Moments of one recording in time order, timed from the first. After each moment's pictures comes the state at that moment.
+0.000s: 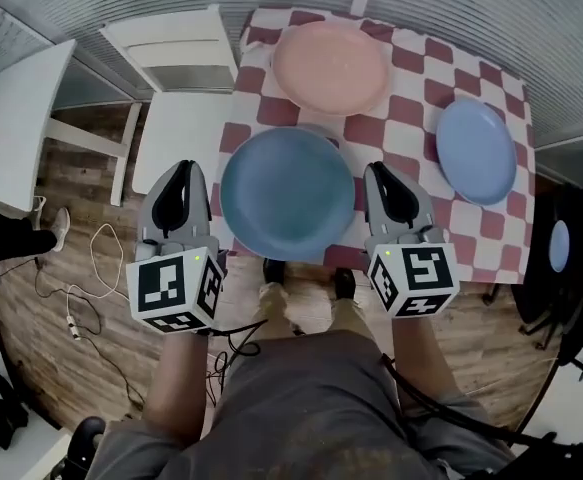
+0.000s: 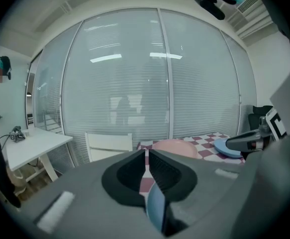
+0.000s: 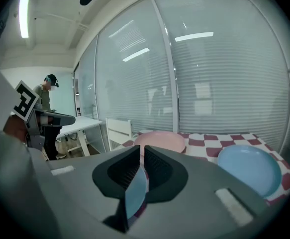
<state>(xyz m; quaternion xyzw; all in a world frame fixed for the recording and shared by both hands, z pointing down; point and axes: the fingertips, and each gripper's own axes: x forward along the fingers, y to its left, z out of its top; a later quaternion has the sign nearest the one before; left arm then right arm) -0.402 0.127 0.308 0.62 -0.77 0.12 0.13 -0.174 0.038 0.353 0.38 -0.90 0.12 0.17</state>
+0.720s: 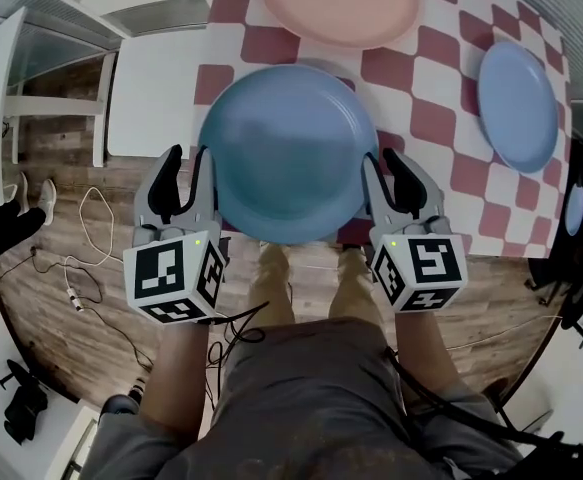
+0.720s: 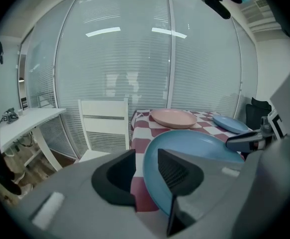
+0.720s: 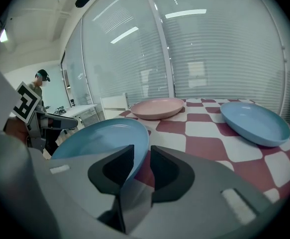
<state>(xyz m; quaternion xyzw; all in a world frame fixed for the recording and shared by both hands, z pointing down) -0.398 0.135 0.435 0.61 -0.73 0.17 0.24 -0.166 0.067 0.469 0.38 -0.87 0.21 0.25</state>
